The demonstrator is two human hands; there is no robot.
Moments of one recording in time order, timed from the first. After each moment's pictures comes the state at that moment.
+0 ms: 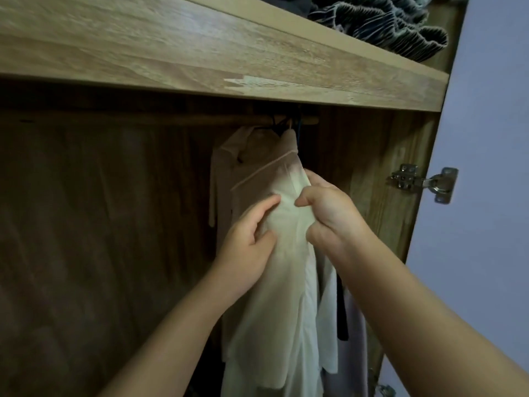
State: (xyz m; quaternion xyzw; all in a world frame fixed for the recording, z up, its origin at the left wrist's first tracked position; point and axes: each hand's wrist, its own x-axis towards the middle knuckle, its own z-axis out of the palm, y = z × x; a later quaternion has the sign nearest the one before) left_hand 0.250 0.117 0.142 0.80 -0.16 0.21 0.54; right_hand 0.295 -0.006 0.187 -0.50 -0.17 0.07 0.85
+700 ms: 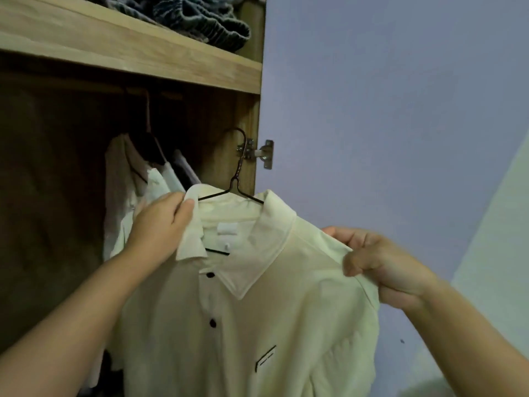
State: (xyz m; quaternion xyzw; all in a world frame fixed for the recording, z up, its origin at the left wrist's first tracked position) left_hand 0.251 -0.014 0.113 0.89 -0.12 0.32 0.30; right_hand 0.144 -0.302 0.134 -0.65 -0.13 0.15 0.74
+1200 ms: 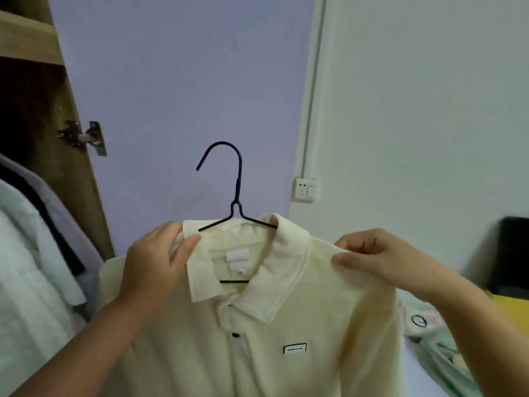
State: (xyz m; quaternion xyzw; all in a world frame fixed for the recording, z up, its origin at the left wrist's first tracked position) left_hand 0.171 -0.219 0.071 0.77 -0.37 0.37 0.36; right_hand -0.009 -0.479 0.123 -0.87 0.07 -0.05 0.48
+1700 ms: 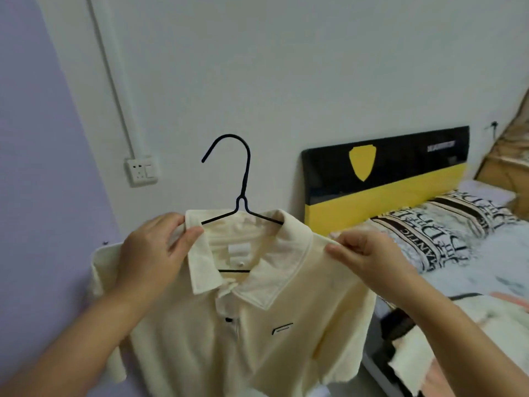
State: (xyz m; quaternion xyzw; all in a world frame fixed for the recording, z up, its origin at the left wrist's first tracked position) left_hand 0.077 -0.377 0.057 0.64 -0.61 0.19 0.42; right_hand -0.213 -0.475 0.062 -0.83 0.40 -0.33 0.21
